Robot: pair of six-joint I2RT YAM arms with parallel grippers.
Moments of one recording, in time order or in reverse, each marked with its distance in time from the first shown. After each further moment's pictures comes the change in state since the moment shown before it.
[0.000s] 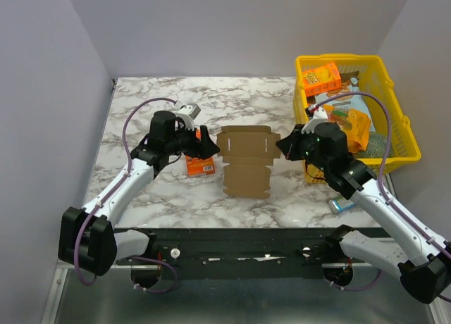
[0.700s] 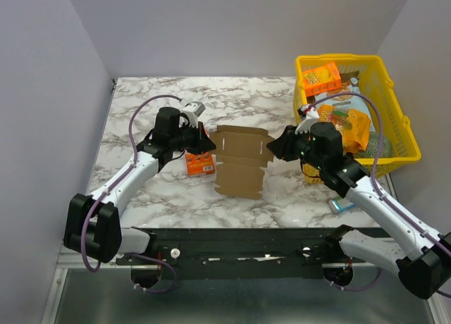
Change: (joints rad) left arm -0.003 0.097 0.031 0.043 0.040 -0.011; right arm -0.001 0.034 -0.036 0.090 -0.121 0.007
